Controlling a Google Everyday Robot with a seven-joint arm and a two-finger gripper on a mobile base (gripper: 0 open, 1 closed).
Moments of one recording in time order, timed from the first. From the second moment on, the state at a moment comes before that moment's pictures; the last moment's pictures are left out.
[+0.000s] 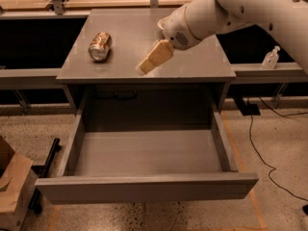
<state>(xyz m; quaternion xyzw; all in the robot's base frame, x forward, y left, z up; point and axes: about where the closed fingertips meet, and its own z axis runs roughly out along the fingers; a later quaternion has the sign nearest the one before) 0.642 0.002 0.958 -0.55 0.71 0.16 0.42</state>
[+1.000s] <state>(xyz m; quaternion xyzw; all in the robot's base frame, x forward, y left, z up) 0.755 0.134 0.898 -0.51 0.68 0.24 0.47</state>
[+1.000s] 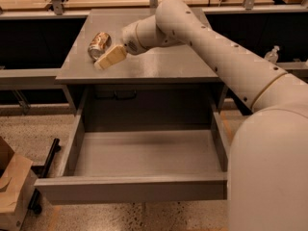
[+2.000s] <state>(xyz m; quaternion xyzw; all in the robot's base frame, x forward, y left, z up) 0.787 0.169 0.880 -0.51 0.66 0.26 0.49</state>
